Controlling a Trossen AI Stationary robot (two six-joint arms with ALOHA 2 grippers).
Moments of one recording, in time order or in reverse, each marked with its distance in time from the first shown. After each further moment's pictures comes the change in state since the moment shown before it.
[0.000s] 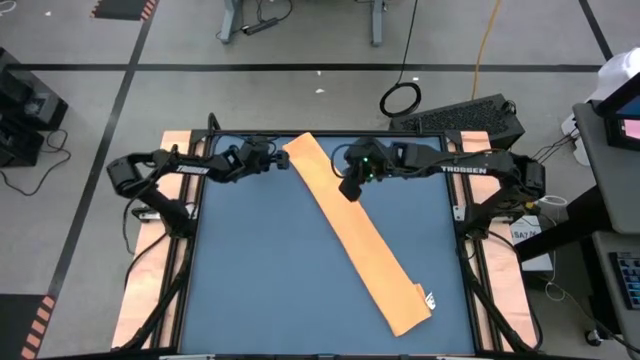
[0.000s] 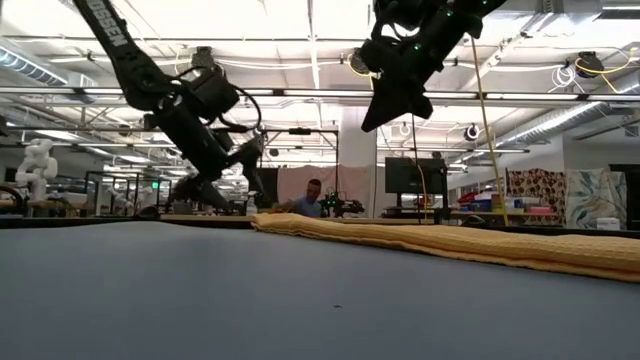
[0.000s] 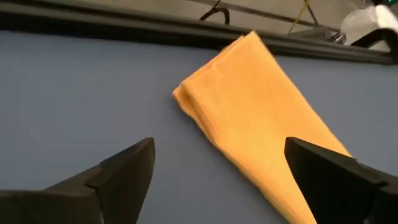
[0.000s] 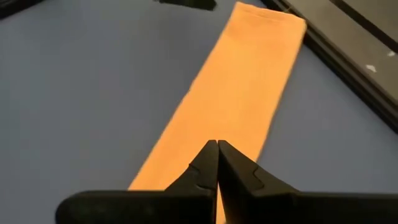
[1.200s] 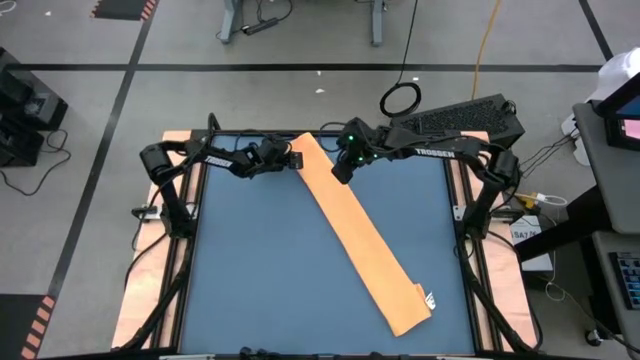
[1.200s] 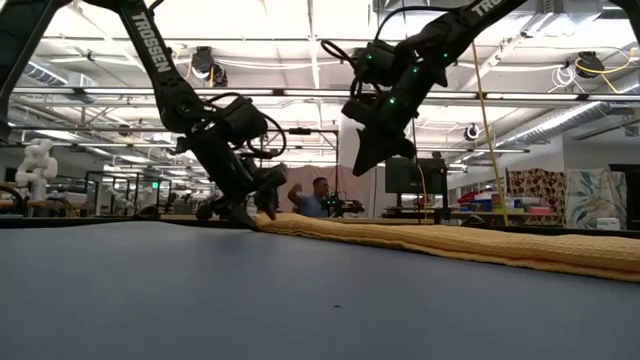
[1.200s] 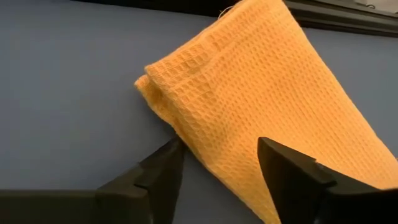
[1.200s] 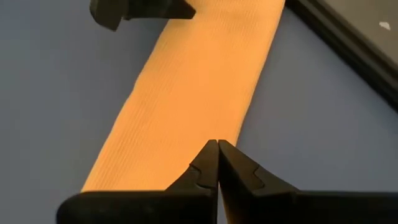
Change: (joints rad) left arm -0.005 0.281 0.175 0.010 0.029 -0.020; right arm -0.196 0.231 0.082 0.036 -0.151 -0.071
